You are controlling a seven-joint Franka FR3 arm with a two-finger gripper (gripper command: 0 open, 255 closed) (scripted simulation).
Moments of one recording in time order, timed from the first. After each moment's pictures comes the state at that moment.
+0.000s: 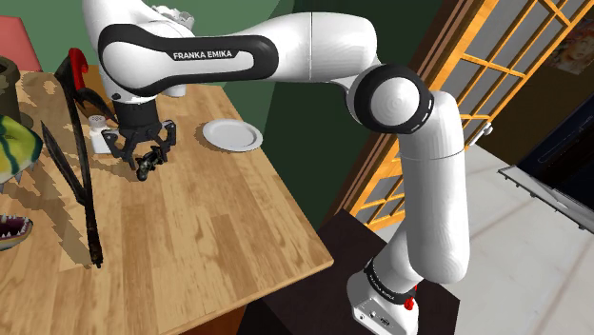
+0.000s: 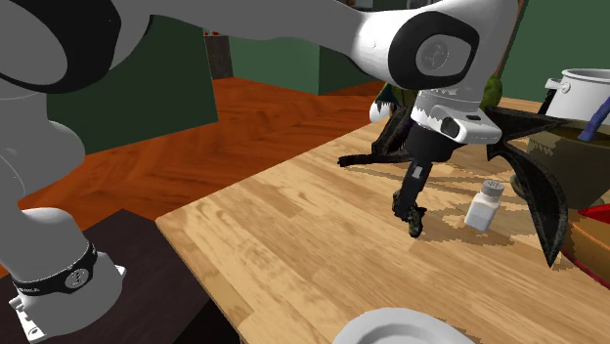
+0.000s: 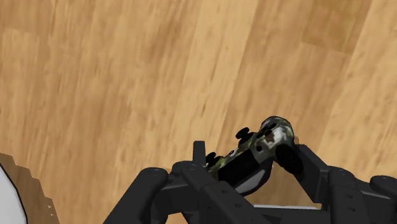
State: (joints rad) arm 0.19 0.63 0.44 -1.31 -0.24 1.77 0.76
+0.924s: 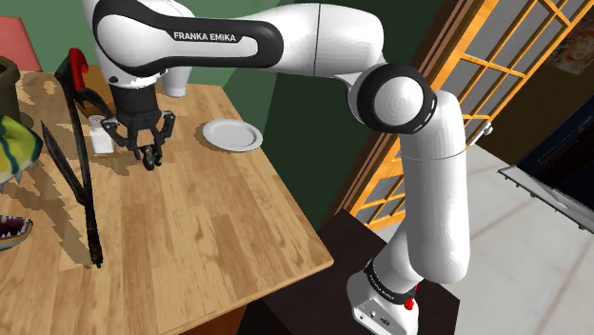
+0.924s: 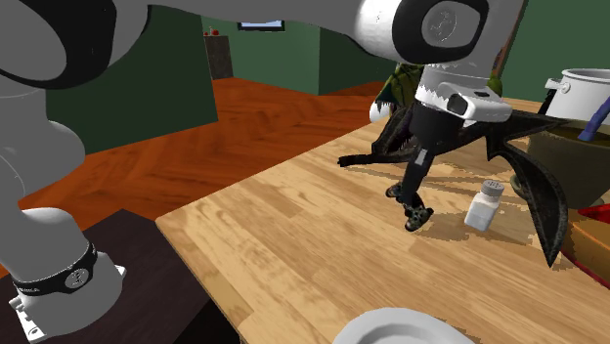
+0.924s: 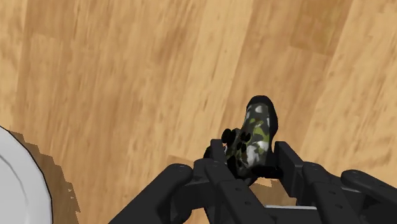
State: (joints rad) arm 0.20 0.62 0.44 -1.24 -0.23 1.69 0.75
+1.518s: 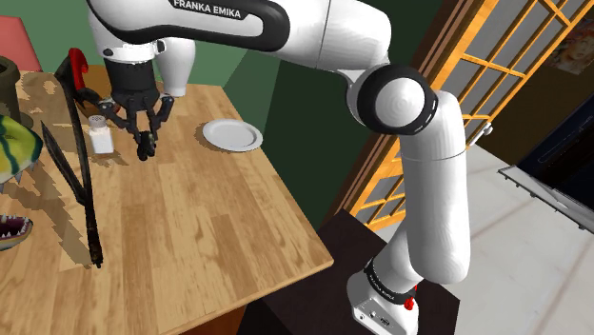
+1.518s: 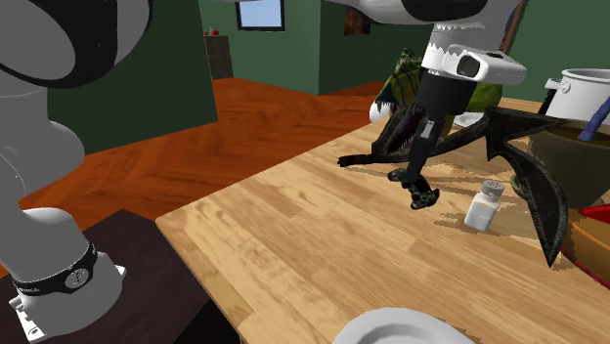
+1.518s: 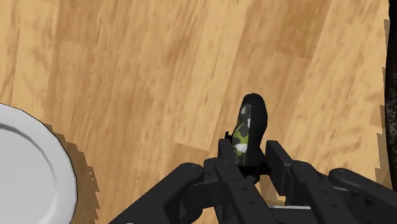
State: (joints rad) arm 0.22 0.62 0.45 -1.12 -0.23 1.57 0.75
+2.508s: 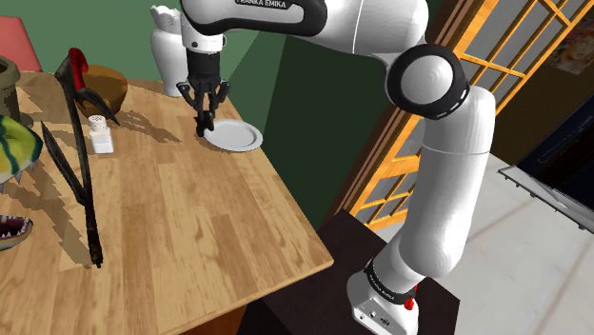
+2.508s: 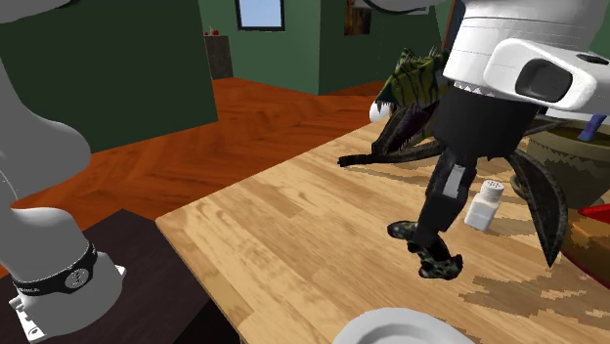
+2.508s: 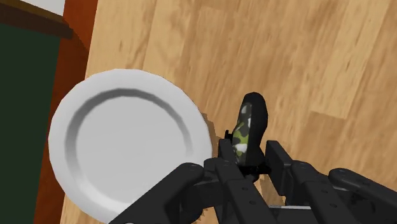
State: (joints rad) arm -0.04 0.43 0.40 -1.37 -0.18 1.65 0.49
